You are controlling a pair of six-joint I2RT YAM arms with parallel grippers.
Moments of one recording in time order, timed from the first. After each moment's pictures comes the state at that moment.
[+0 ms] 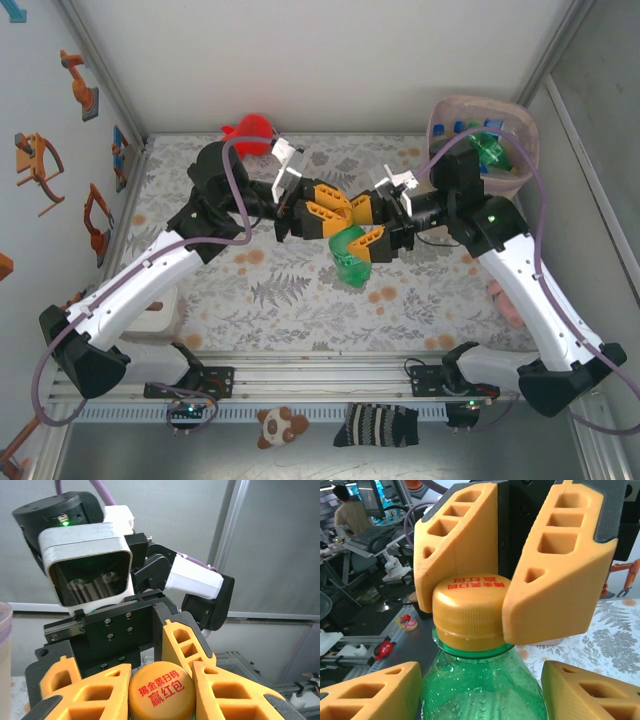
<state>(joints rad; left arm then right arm) -0.80 1.30 1.34 0.12 1.12 -0.30 0.52 1.20 1.45 -0.74 -1.31 -0.24</state>
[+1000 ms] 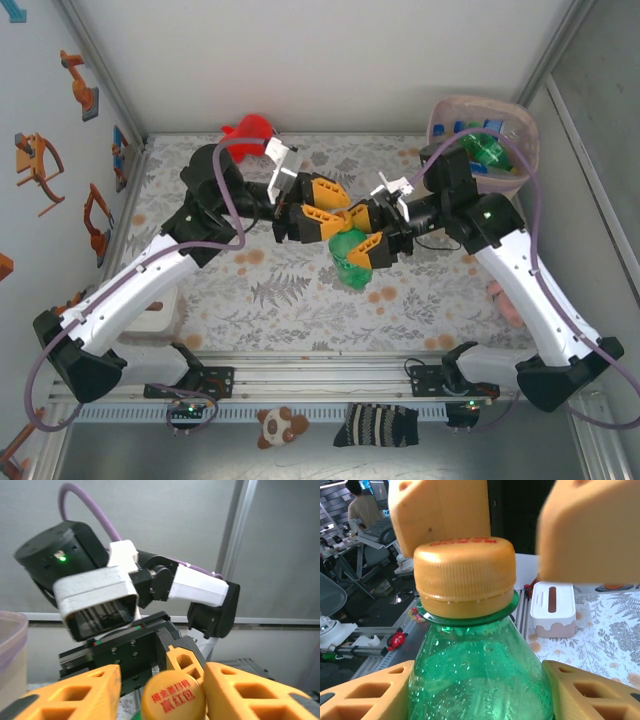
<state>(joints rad) -0.81 1.27 1.34 0.12 1.04 -0.28 0.54 1.22 1.47 -0.87 -1.31 -0.34</state>
